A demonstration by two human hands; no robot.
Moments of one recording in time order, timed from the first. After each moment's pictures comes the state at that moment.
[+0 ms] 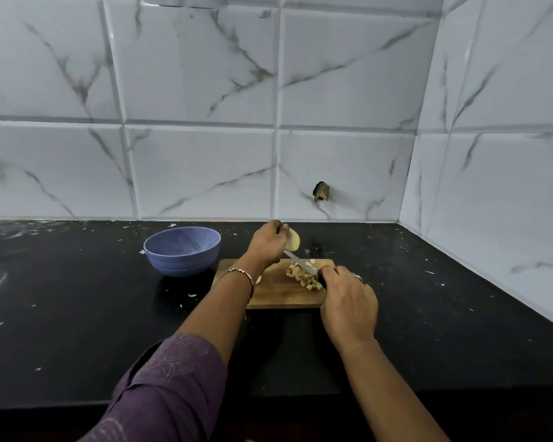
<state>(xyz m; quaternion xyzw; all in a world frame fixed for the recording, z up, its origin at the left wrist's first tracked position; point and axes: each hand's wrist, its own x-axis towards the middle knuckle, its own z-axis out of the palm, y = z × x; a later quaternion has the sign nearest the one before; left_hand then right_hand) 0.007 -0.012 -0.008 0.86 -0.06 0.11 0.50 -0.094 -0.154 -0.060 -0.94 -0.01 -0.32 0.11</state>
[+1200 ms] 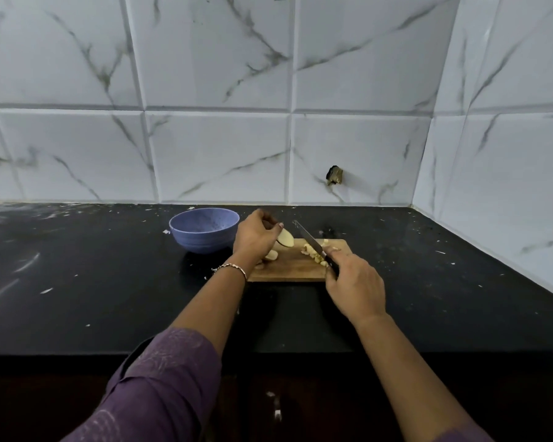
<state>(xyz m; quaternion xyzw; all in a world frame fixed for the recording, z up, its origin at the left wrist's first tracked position) -0.028 0.032 -0.028 0.86 0.02 0.20 0.48 -0.106 -0.151 -0.067 -0.93 -0.04 -0.29 0.20</state>
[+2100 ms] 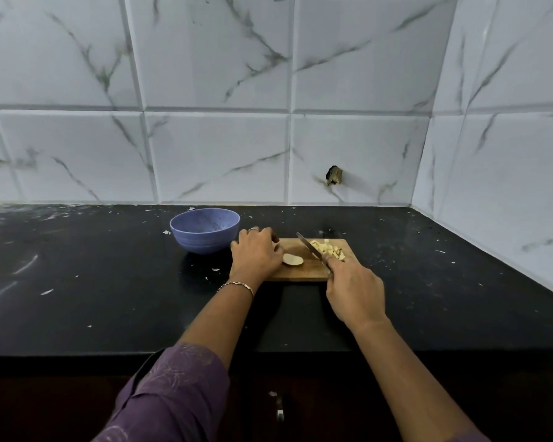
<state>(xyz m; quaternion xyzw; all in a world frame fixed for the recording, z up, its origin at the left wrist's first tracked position) -0.043 0.030 -0.051 0.96 0.02 0.22 0.18 -0.102 -0.147 -0.077 -0.95 -0.02 -0.28 0.11</state>
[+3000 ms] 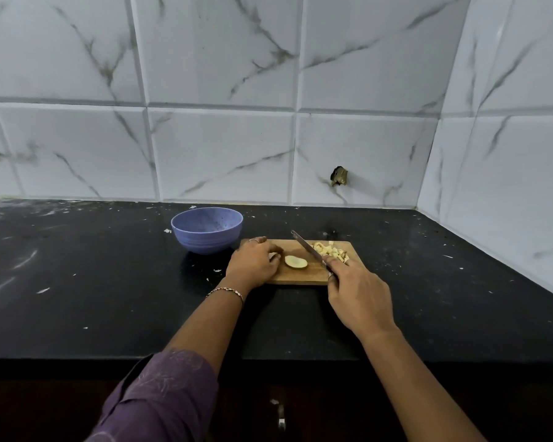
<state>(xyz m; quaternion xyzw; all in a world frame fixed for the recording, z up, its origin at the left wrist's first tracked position) -0.025 0.055 -0.070 0.97 -0.06 0.13 0.19 -0.106 -0.147 -0.074 -0.95 -0.05 -0.28 0.11</state>
